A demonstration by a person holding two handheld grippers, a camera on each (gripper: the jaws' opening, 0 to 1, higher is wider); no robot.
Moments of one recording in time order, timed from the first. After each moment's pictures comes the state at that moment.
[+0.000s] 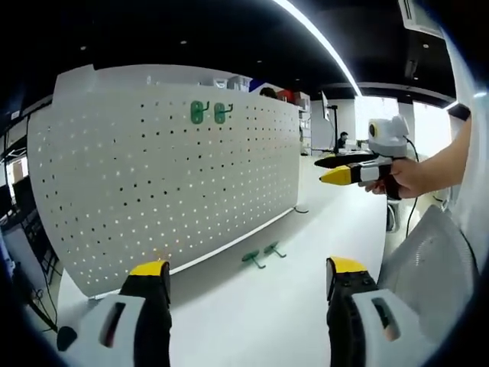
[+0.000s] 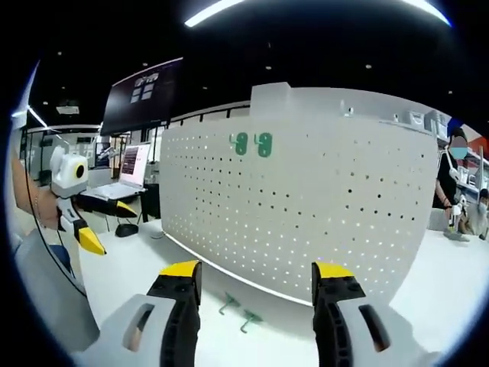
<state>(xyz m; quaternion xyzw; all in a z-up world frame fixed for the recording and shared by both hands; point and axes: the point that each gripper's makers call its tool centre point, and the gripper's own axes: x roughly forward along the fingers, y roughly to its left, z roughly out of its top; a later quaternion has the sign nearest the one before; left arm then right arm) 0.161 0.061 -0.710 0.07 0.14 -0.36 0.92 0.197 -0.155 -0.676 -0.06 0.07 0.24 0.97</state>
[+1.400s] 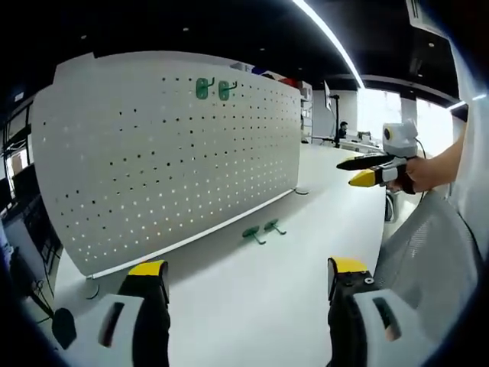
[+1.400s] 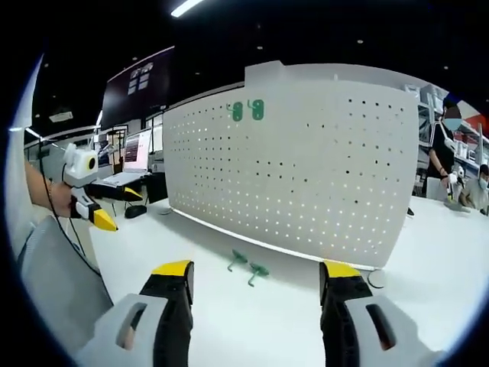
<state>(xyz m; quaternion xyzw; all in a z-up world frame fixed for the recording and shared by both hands) 0.148 0.078 -0.740 0.07 0.18 -0.36 0.91 0.154 -0.183 -0.724 -0.04 0.13 0.24 0.96</state>
